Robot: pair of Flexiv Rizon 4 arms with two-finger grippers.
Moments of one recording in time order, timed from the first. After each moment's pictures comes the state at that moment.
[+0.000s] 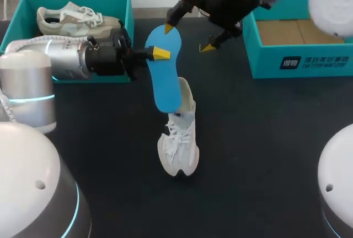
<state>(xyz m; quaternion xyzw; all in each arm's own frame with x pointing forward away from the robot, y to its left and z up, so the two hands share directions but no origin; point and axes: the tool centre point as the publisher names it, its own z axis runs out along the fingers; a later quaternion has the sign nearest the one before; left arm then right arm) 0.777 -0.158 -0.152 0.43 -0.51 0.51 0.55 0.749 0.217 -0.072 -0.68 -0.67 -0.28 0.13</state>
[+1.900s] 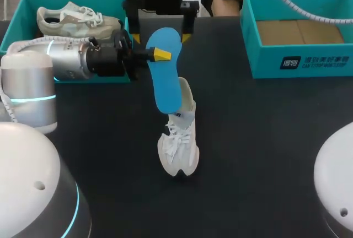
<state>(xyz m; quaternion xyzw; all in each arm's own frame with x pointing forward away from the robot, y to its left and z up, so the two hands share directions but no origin) 0.779 -0.159 -0.157 0.43 -0.50 0.51 0.55 0.761 0.265 -0.079 -0.70 -0.71 -0.10 -0.04</state>
